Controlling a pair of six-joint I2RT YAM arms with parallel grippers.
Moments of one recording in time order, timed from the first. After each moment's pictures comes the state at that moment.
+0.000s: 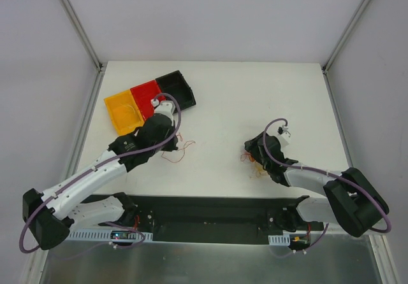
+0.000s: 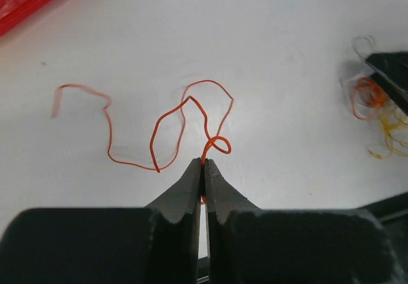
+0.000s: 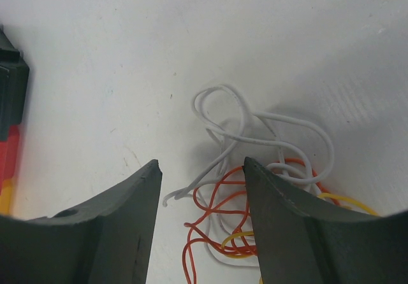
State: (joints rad) left arm -0.82 1.01 0.91 -0.59 -0.28 -0.52; right arm 0.59 1.26 0.32 0.27 0.37 1.12
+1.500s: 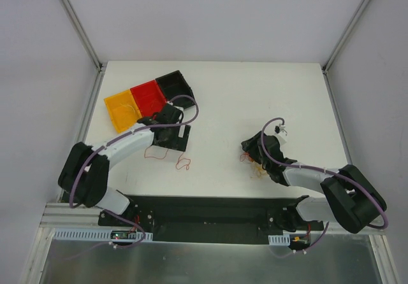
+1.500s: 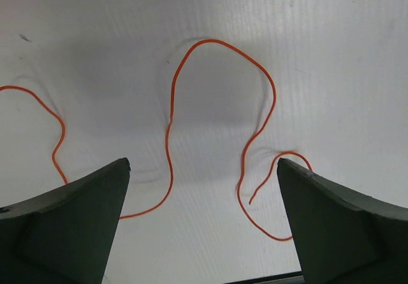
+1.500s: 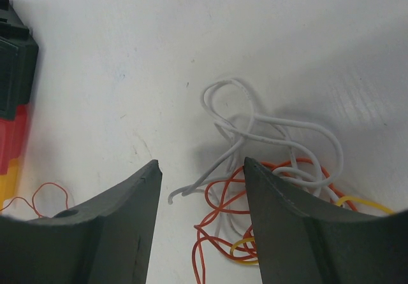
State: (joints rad) left arm -0.56 1.43 0.92 -0.58 -0.10 -0.33; right arm 0.59 1.29 0.32 0.33 0.30 1.09
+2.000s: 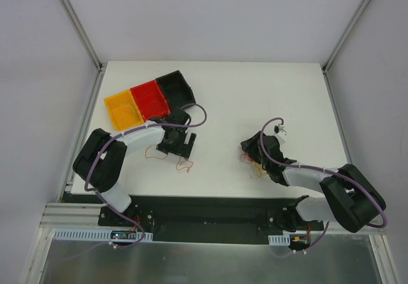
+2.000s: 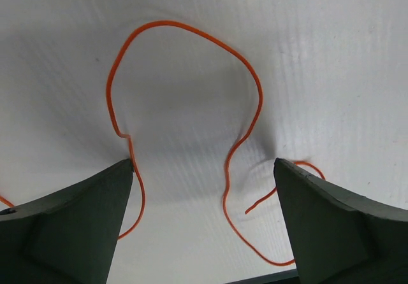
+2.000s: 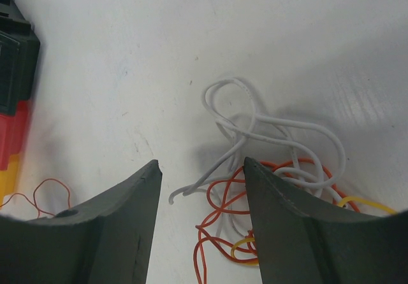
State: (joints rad) left arm -0.55 1.63 0.93 -0.57 0.04 -0.29; right arm 0.59 1.30 0.32 0.36 0.29 1.07
